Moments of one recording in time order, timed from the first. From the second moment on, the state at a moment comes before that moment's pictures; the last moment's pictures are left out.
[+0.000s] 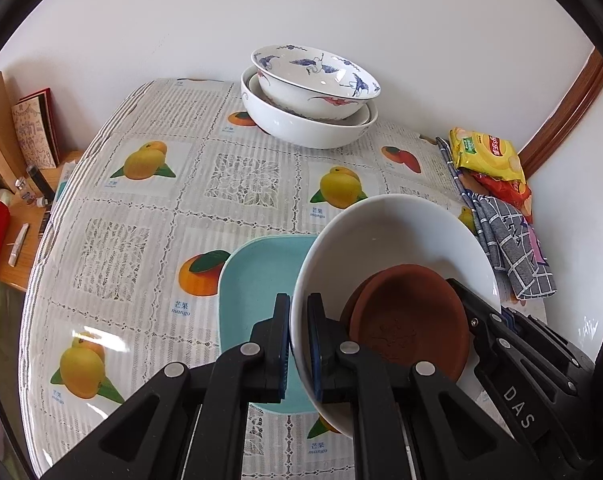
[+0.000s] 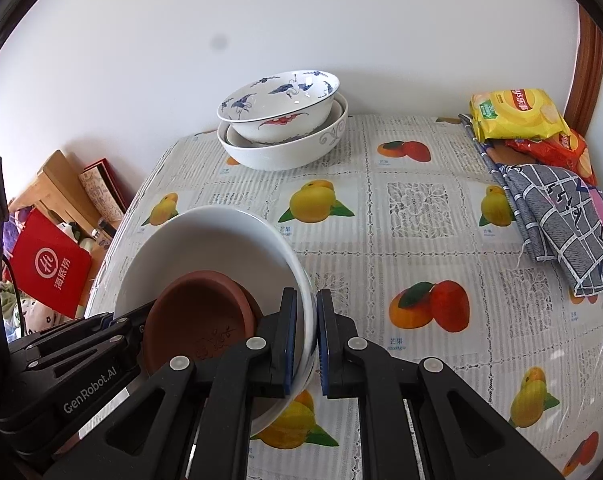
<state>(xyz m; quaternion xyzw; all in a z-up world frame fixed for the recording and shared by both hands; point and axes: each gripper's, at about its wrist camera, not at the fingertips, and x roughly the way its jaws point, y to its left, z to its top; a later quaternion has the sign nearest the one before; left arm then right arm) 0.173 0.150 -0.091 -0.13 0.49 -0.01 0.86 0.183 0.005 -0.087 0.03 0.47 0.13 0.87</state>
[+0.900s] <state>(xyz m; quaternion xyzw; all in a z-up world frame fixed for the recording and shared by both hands) 0.195 0.175 -0.146 -0.15 0.52 0.00 0.84 0.210 0.030 -0.142 0.01 0.52 0.13 0.84</state>
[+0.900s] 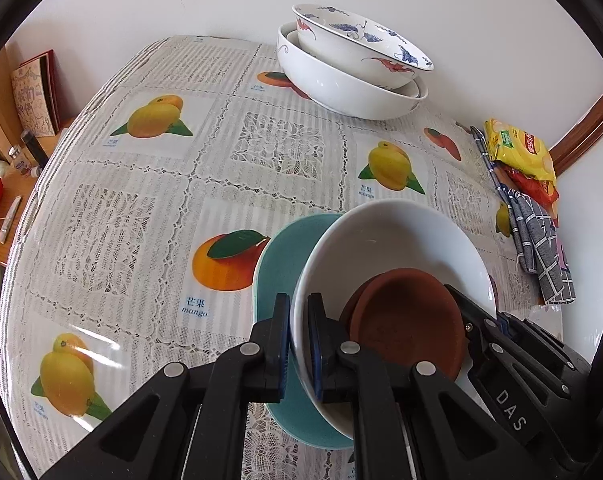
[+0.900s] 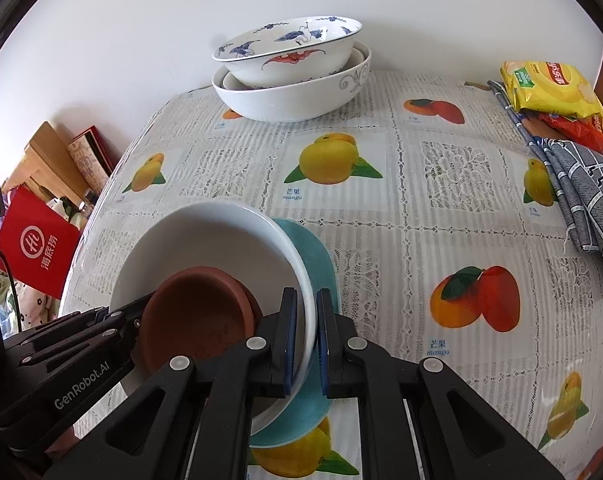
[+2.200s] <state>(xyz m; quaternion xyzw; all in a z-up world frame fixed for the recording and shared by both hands) 0.186 0.176 -0.129 -0.13 0.51 0.00 0.85 0.211 0.020 -0.125 -0.01 0.50 0.16 0.85</state>
